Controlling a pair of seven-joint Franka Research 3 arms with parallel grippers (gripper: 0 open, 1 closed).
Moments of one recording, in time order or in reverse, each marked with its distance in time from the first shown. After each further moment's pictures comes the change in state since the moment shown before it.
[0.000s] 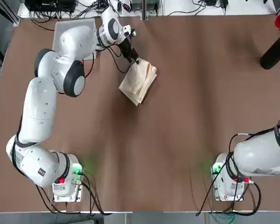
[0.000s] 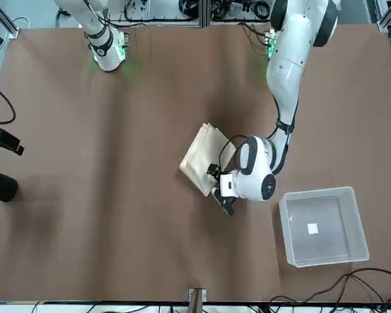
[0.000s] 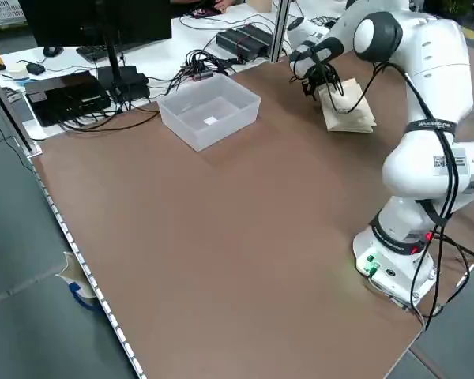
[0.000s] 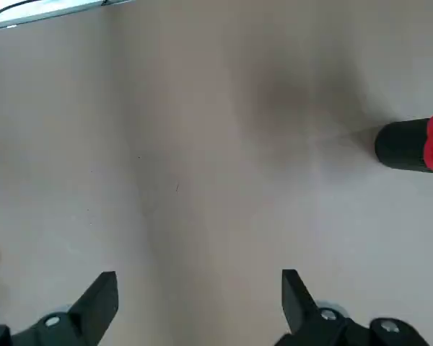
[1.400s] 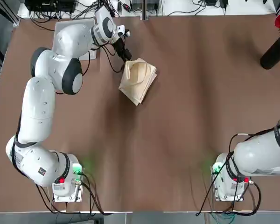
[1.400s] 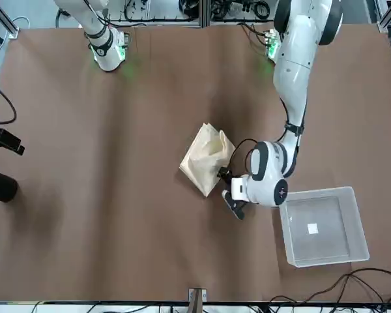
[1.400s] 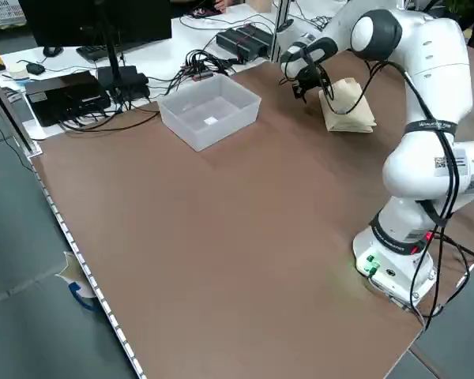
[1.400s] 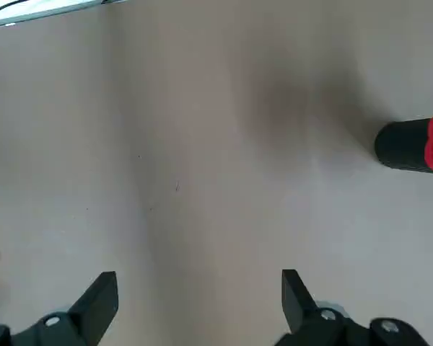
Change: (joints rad) left arm 0.017 -0.031 0.039 -0.069 0.000 -0.028 0.117; right arm 0.013 0.000 -0.008 -0.001 -0.003 -0.001 0.000
